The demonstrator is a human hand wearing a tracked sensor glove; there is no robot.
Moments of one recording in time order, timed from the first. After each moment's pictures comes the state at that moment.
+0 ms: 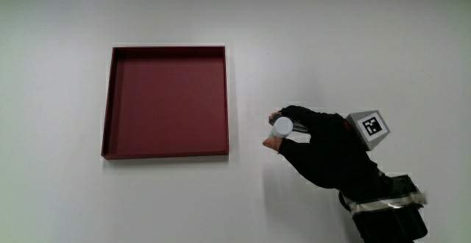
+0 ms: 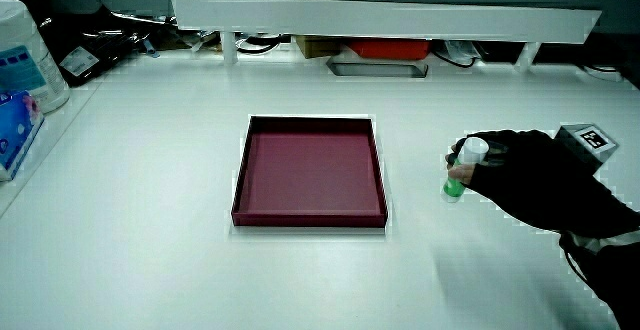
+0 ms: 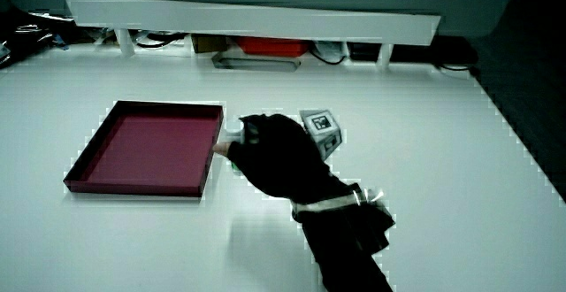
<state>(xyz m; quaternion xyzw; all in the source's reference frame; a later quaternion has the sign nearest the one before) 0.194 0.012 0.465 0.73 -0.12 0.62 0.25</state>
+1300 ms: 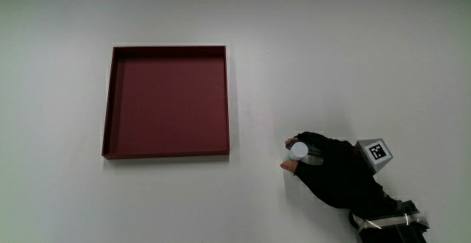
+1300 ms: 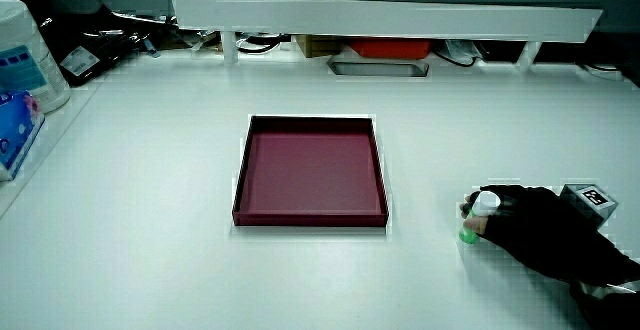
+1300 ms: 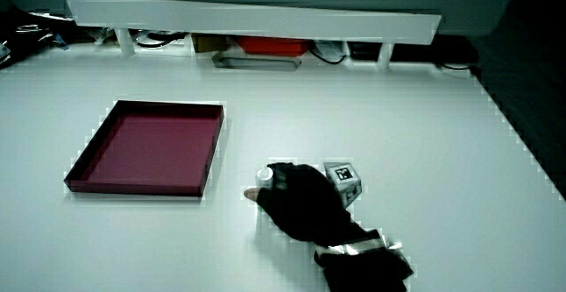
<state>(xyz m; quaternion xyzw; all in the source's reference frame) 0.229 0.057 0.534 0.71 -0.05 0.64 0.30</state>
